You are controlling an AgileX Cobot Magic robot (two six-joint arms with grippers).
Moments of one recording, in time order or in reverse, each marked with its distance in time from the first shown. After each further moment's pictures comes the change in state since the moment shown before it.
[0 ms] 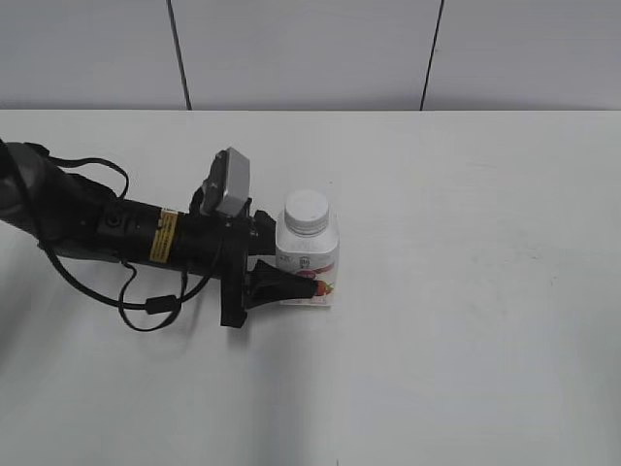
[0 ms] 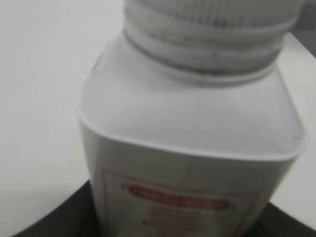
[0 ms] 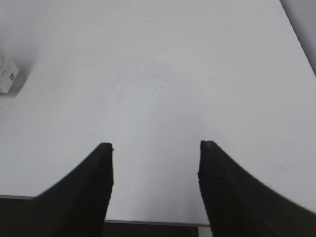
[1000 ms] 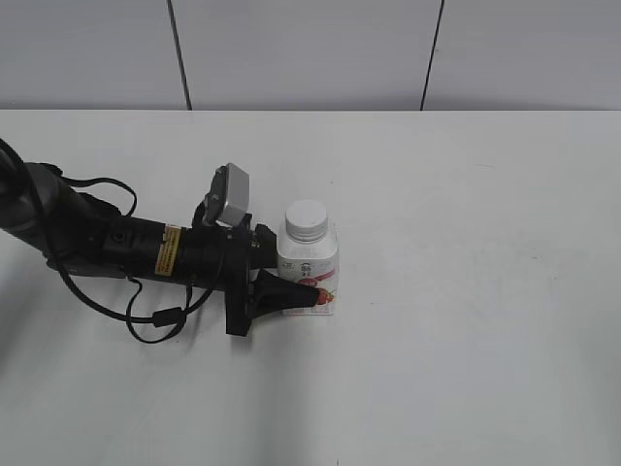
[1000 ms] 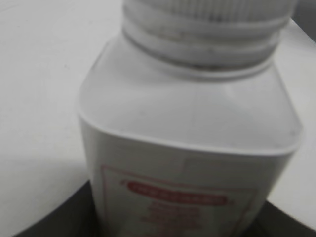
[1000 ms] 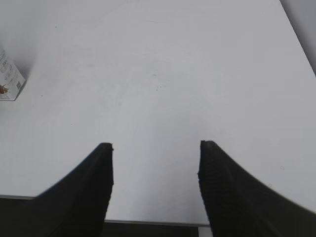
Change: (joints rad) left arm 0.000 0.083 -0.010 -0.051 -0.029 0.000; right arm 0.000 0.000 0.000 0.000 0.000 0.000
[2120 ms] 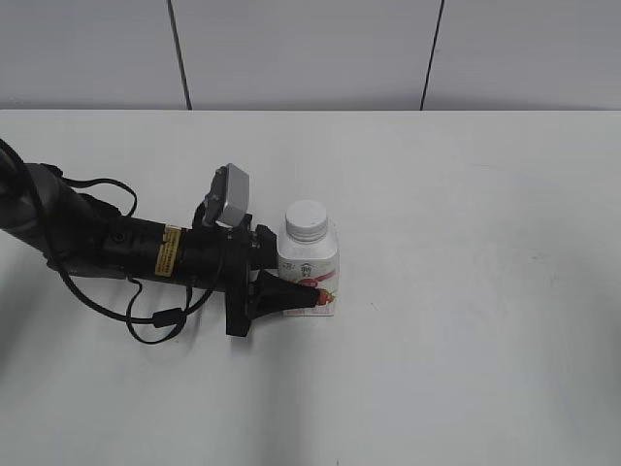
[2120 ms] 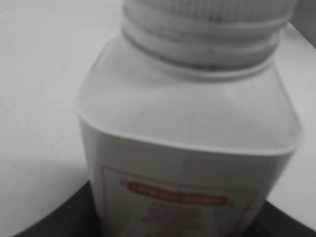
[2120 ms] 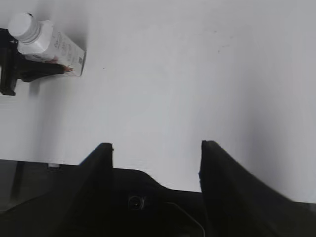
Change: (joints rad) left arm 0.000 0.002 0.000 0.000 -0.009 0.000; right arm 0.000 0.596 -0.295 0.199 0.071 0.048
